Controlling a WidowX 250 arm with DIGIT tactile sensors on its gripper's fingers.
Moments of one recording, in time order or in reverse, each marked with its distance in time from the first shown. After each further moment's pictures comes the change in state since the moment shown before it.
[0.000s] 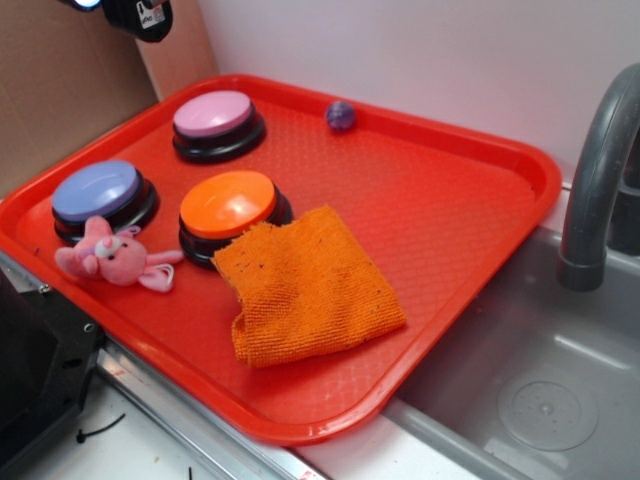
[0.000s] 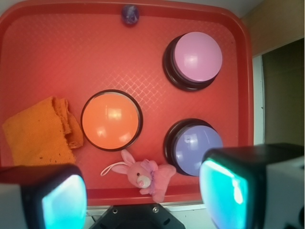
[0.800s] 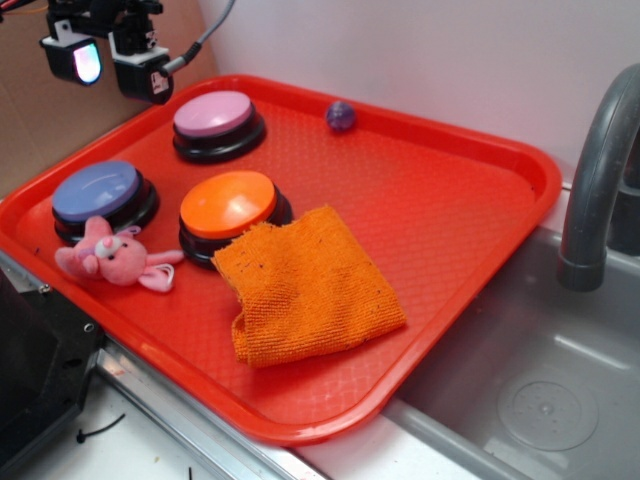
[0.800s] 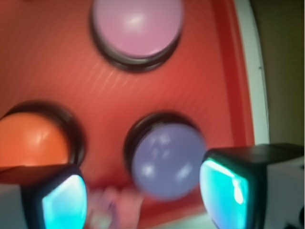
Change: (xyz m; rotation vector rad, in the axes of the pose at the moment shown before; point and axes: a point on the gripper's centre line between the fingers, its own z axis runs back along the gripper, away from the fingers) arm 0.013 0.083 -0.088 -0.006 0.139 0.278
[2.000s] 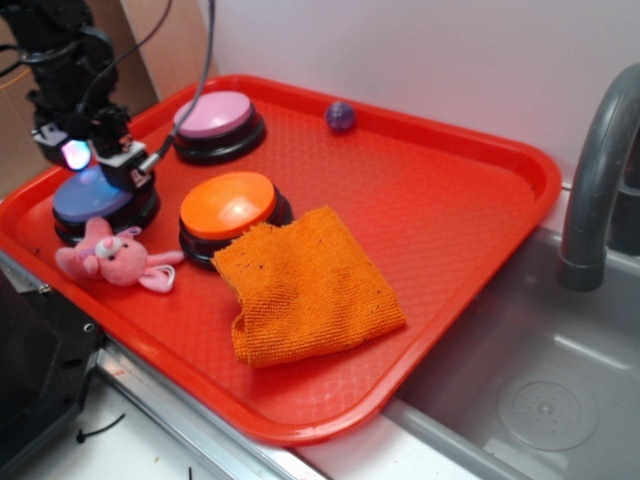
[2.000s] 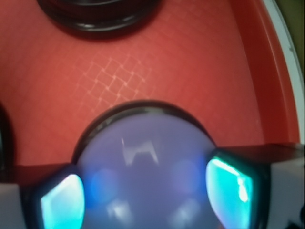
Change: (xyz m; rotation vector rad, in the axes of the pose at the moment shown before) arm -0.012 -0.002 -0.067 0.024 -0.148 -0.115
